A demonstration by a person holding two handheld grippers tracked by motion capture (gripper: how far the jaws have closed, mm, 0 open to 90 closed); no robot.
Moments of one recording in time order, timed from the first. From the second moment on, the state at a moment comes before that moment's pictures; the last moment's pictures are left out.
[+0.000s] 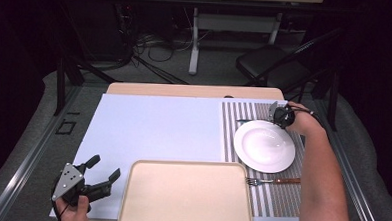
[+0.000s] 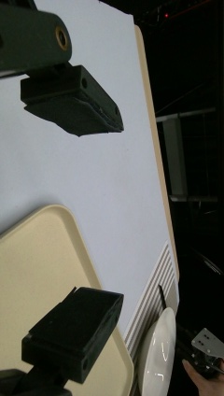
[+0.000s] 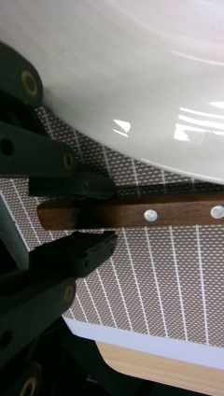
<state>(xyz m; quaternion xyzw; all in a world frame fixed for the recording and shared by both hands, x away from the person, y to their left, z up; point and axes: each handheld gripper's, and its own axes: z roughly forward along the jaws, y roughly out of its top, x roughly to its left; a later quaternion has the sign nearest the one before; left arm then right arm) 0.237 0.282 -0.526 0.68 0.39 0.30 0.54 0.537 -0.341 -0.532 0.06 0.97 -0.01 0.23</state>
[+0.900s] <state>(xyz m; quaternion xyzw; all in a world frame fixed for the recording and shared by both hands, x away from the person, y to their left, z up) 0.238 0.283 -0.527 0.68 0.40 0.29 0.54 0.534 -0.338 -0.533 0.05 0.97 -0.03 0.24</state>
